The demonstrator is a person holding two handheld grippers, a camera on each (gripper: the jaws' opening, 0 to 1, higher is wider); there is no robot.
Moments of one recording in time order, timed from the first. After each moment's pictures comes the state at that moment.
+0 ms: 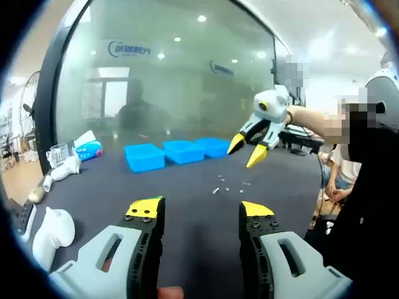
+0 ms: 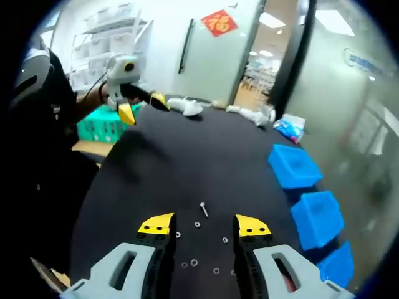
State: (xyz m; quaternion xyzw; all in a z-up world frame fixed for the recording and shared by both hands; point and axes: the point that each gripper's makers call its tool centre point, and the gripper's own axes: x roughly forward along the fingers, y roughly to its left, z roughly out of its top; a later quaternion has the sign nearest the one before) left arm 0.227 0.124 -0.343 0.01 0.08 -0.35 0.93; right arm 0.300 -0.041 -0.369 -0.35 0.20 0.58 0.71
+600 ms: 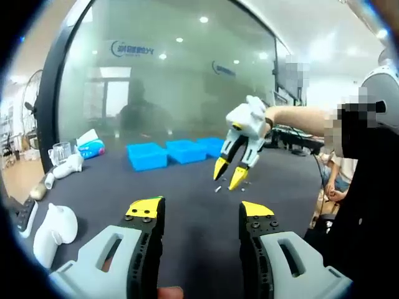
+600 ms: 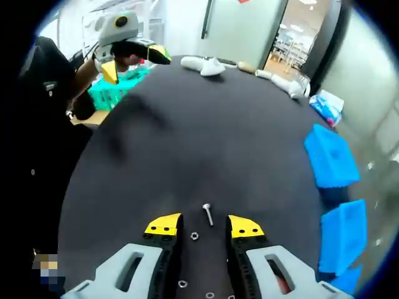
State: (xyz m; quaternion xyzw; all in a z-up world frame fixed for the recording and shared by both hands) left arm 0.226 0.133 -0.346 0.01 0.08 -0.34 0.94; right arm 0.313 -0.011 -0.430 -0.39 0.28 0.60 0.64
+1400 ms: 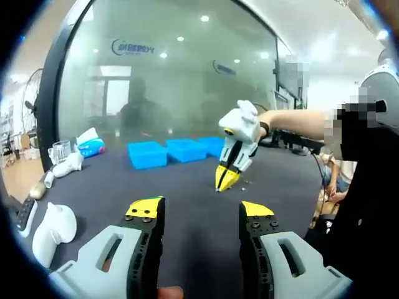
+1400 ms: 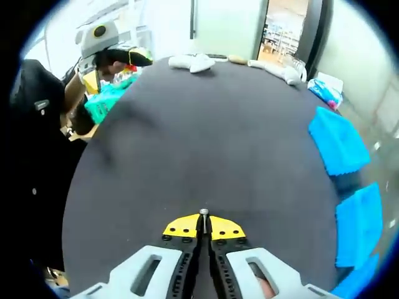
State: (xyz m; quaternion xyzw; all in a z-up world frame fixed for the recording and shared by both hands) left arm 0.226 0.128 -0.346 0.01 0.08 -0.35 0.93; right arm 0.315 -0.008 -0.440 -0.35 0.32 0.59 0.65
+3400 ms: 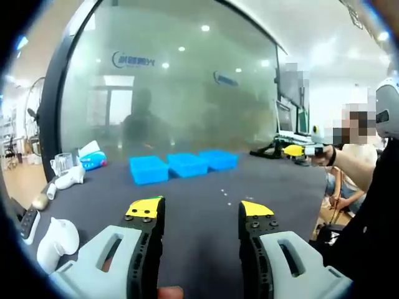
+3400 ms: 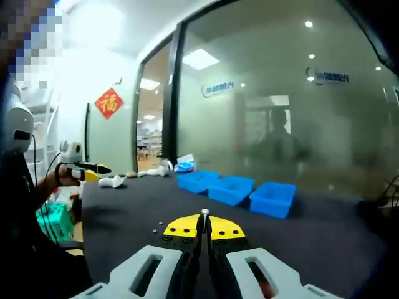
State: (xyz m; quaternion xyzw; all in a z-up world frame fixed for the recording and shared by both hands) left arm 0.231 0.122 -0.318 0.00 0.05 -0.33 0.94; right arm 0.245 -0.231 -0.308 -0.03 0.04 0.27 0.96
